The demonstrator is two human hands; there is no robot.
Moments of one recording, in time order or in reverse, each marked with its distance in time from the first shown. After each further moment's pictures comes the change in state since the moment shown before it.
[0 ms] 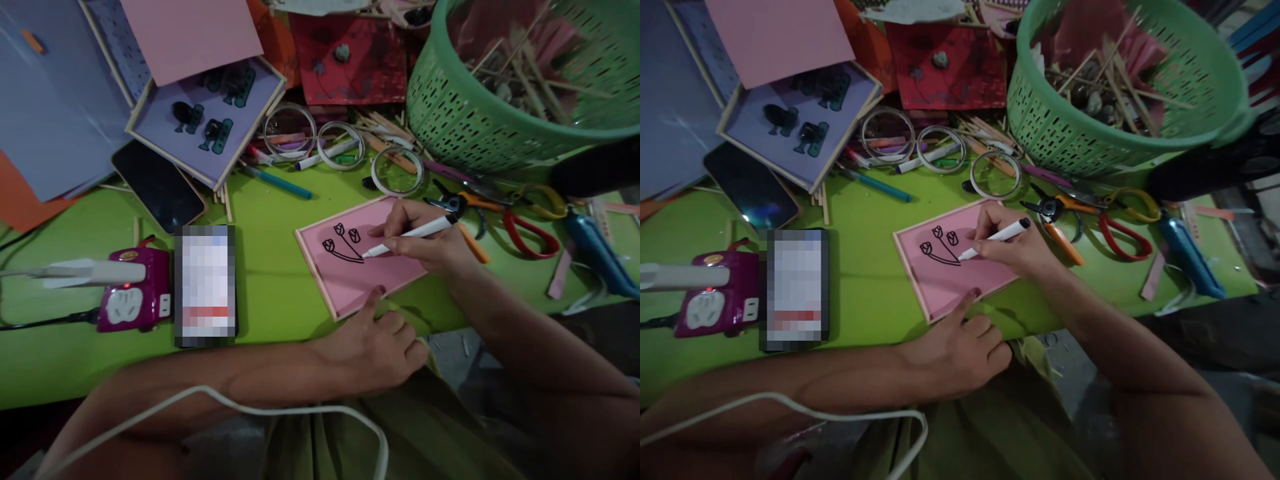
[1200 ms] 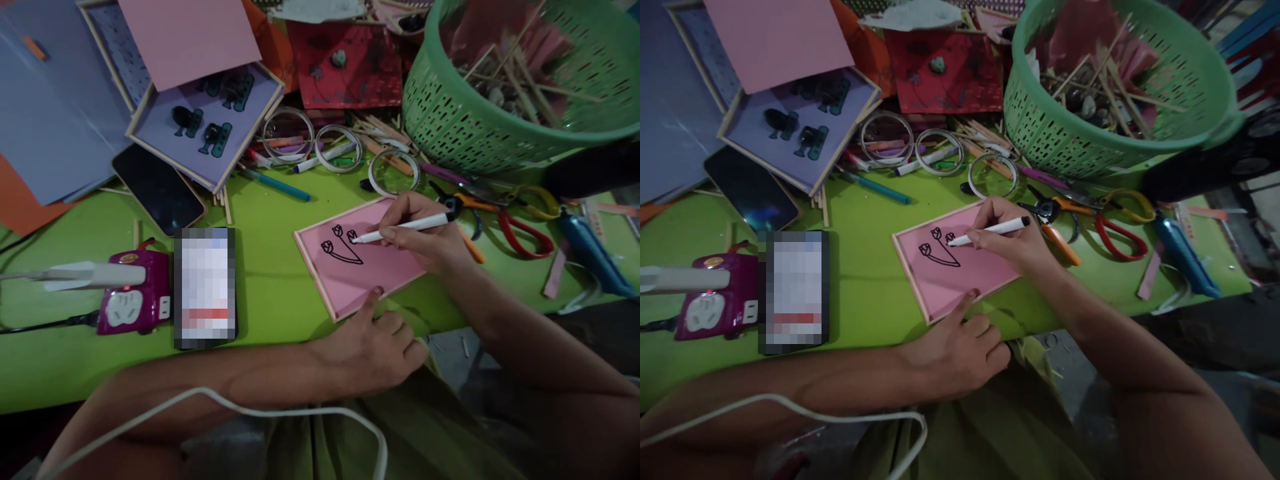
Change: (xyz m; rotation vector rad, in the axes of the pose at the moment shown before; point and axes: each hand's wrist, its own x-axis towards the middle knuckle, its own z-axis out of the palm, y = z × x) left_hand 0.001 0.000 -0.001 -0.007 -0.068 0.010; right_hand 0.001 0.006 0.000 0.080 0.056 -0.045
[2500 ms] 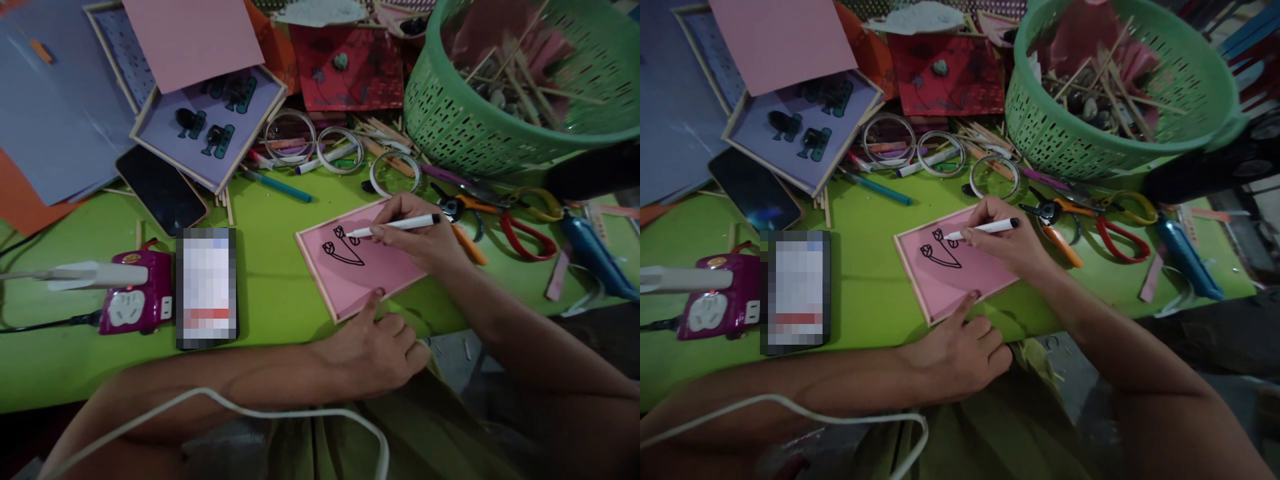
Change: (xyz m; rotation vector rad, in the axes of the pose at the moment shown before) left_hand 0.001 0.000 0.002 -0.015 -0.031 0.004; right_hand 0.005 -0.002 0.006 -0.146 -0.004 -0.027
